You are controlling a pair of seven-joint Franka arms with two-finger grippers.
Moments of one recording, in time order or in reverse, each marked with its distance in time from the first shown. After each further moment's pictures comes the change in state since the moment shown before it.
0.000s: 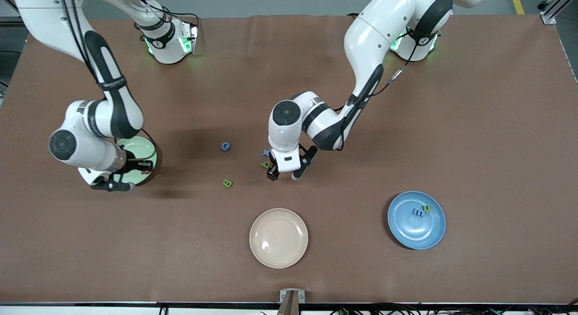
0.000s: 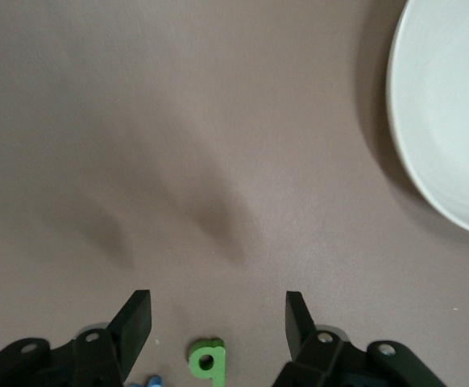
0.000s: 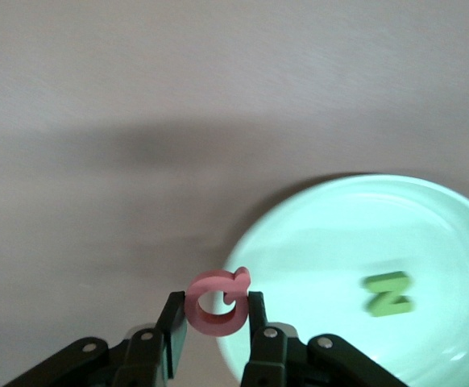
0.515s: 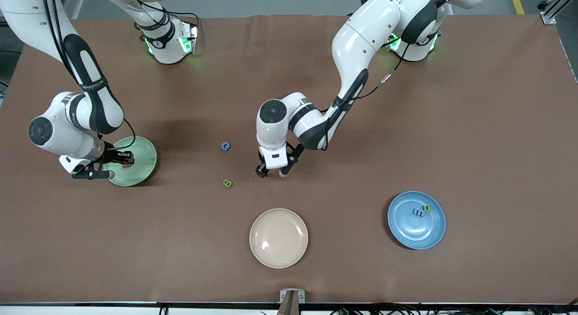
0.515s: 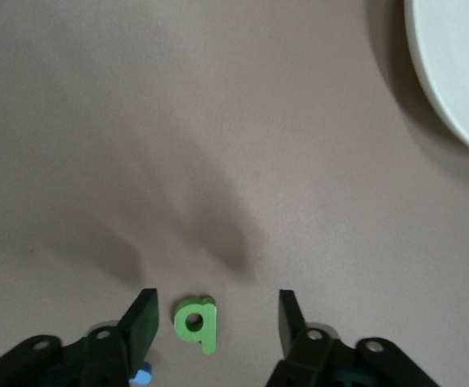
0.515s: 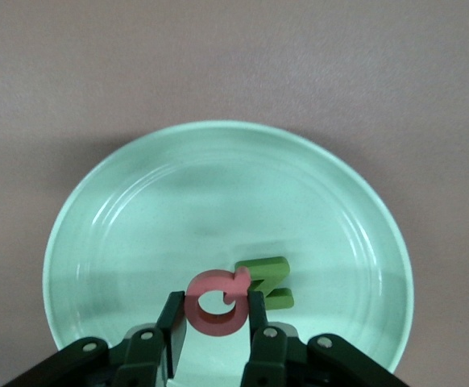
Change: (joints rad) left arm -0.056 0.077 0.006 0.093 0.000 -0.003 -0.035; right arm -0.123 -0.006 0.003 -0.139 0.000 0.161 -0.173
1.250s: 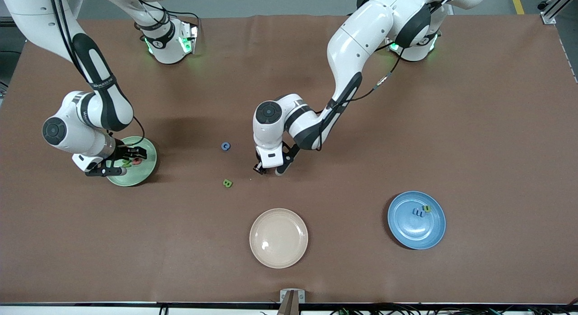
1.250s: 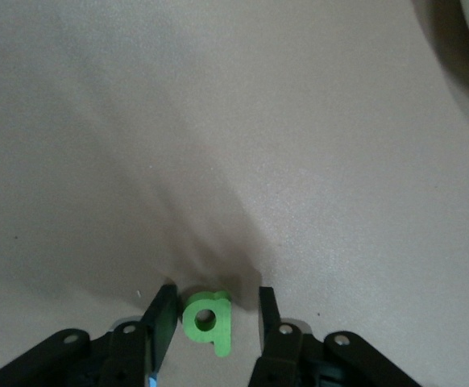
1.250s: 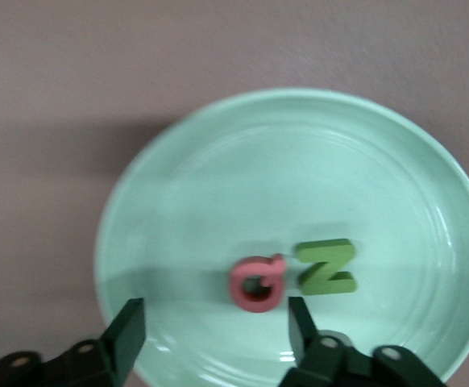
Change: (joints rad) left arm -0.018 0.054 0.001 0.046 -0.005 -0.003 0.000; right arm 0.047 -0.020 0.023 0.008 0.002 -0.065 0.065
